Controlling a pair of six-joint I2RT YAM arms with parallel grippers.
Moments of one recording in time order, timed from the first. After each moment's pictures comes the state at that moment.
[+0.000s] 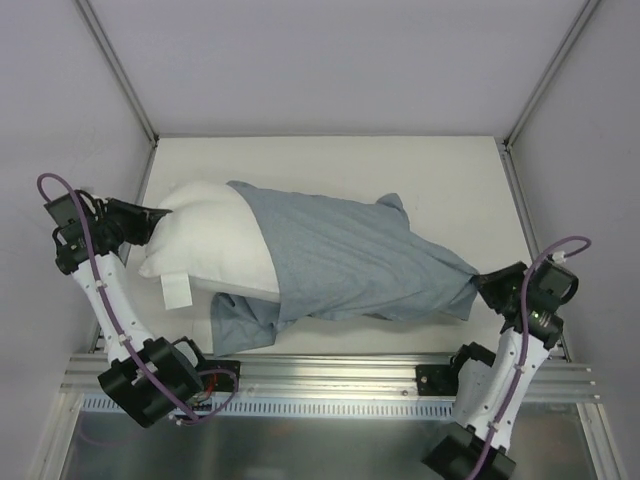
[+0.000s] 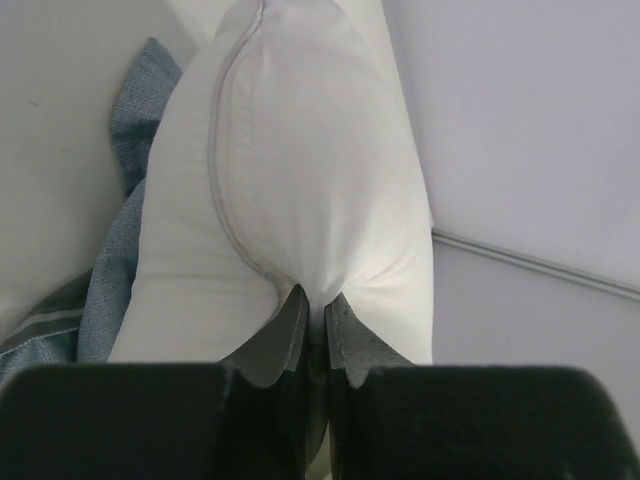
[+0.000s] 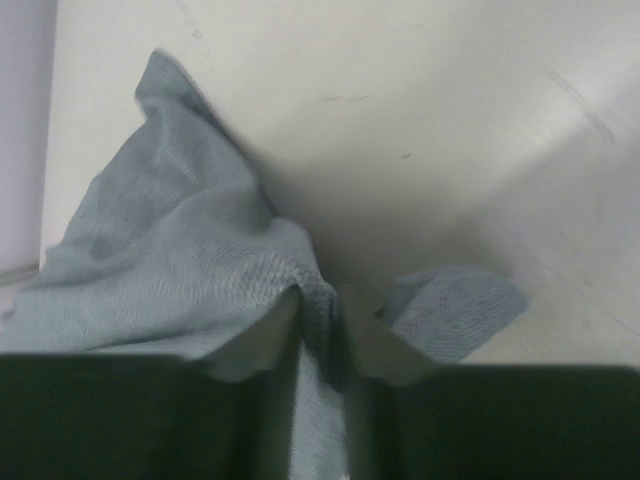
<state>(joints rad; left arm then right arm) 0.66 1.07 1.05 -0.71 0.72 -0.84 -0.63 0.59 0.64 -0.87 -0.40 0.60</state>
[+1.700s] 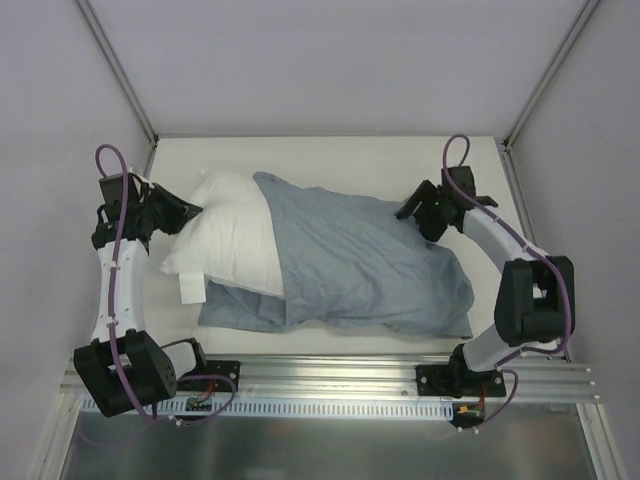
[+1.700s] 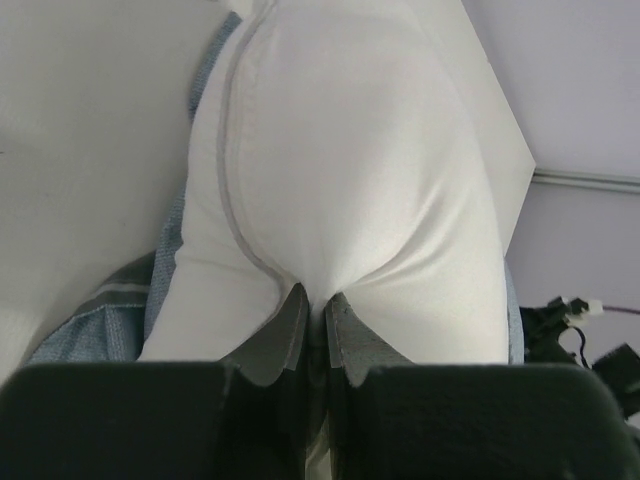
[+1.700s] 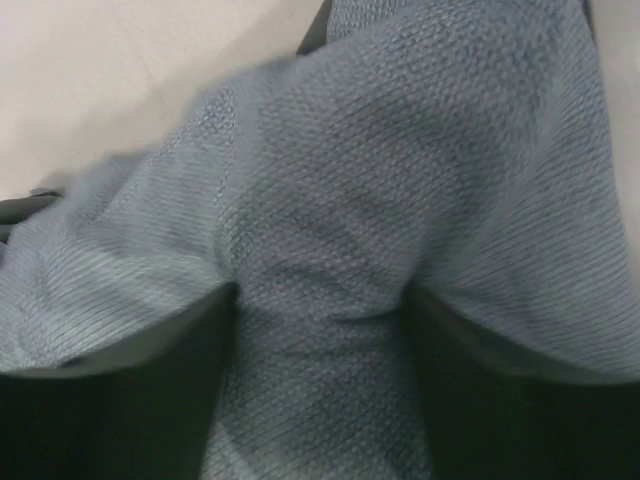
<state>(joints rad) 0.31 1.16 1.00 -0.55 0.49 -0.72 0.13 1.52 1.08 -0.47 -0.20 0.76</state>
